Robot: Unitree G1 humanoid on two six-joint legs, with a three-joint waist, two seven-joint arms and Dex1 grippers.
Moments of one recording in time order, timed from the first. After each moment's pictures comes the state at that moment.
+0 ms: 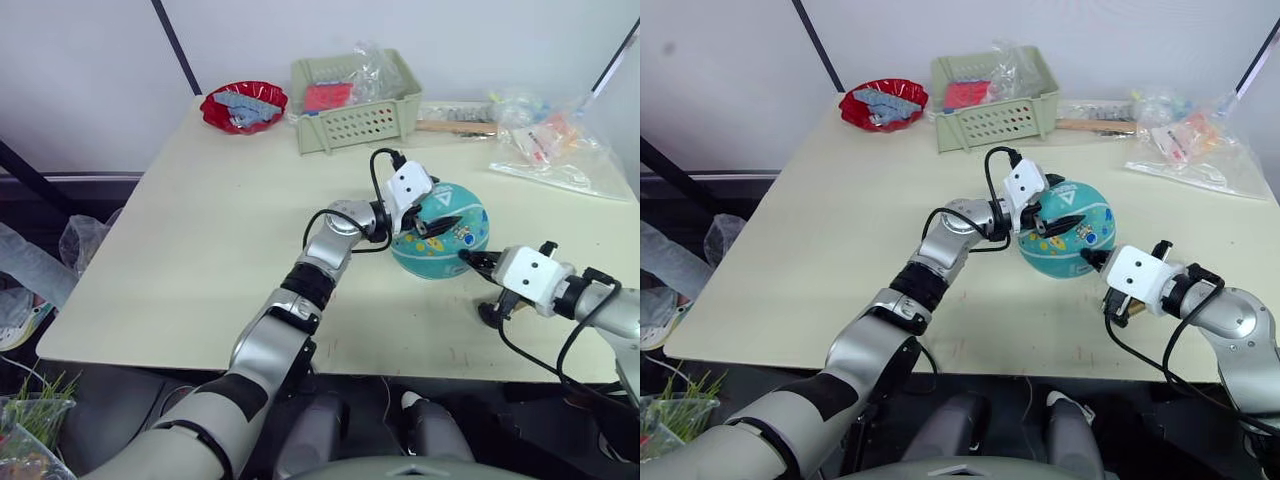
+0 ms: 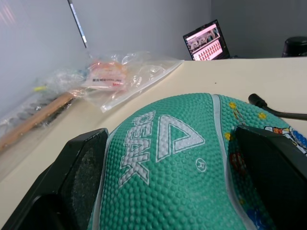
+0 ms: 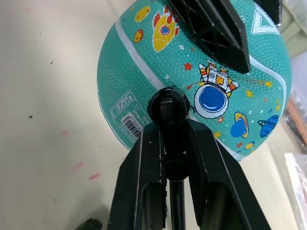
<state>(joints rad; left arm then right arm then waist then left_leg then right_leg) -0.95 0.00 -0.29 0.77 0.05 -0.14 -0.73 0.02 -0.79 -0.09 -0.57 -0.02 0.36 0.79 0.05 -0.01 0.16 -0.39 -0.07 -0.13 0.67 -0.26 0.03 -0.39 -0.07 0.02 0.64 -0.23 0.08</state>
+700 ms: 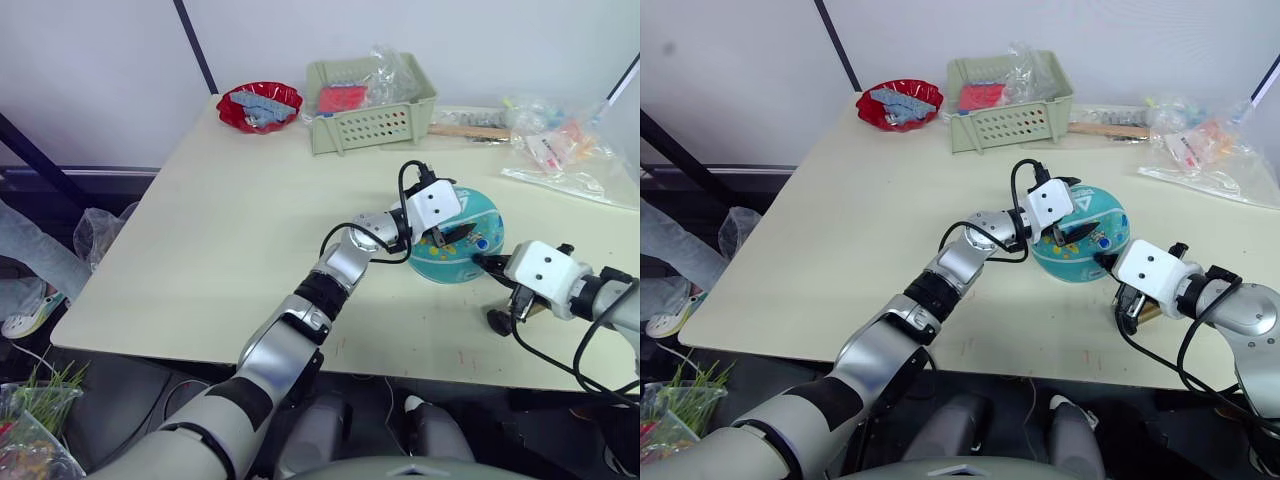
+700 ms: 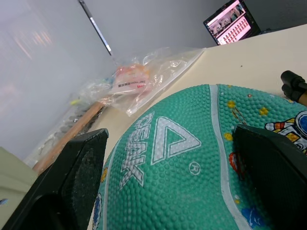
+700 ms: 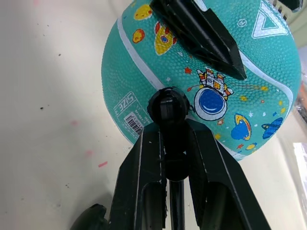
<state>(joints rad) -0.92 -0.03 -0.37 0.77 0.16 -0.23 -0.56 0.02 -0.85 -0.14 -0.63 0.04 0.52 0.84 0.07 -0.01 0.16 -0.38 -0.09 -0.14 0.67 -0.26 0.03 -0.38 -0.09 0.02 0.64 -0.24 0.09</state>
